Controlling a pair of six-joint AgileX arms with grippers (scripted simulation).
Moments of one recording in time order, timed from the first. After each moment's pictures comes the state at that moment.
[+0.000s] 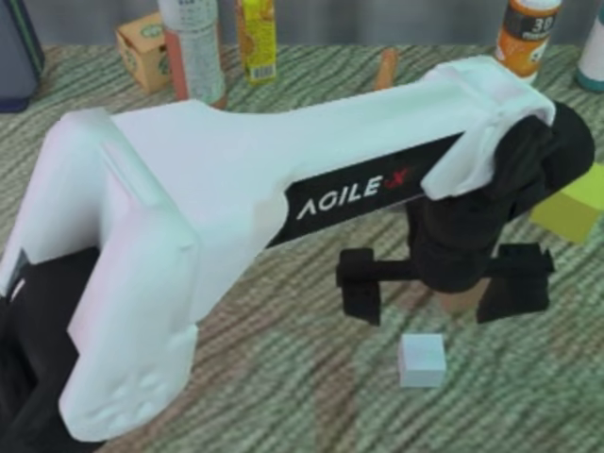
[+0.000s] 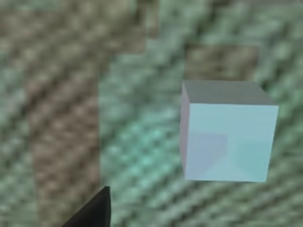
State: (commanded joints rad) left arm -0.99 2.33 2.06 -1.29 -0.02 -1.00; right arm 0.00 0.00 0.00 0.00 0.00 0.00
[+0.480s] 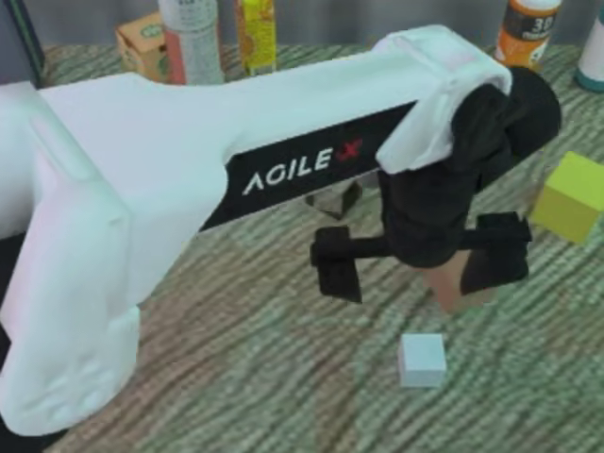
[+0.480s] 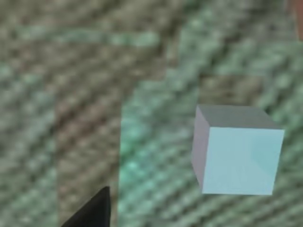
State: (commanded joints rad) left arm -0.95 2.23 1.96 -1.23 -0.03 -0.99; right arm 0.03 0.09 0.08 -0.06 0.00 0.01
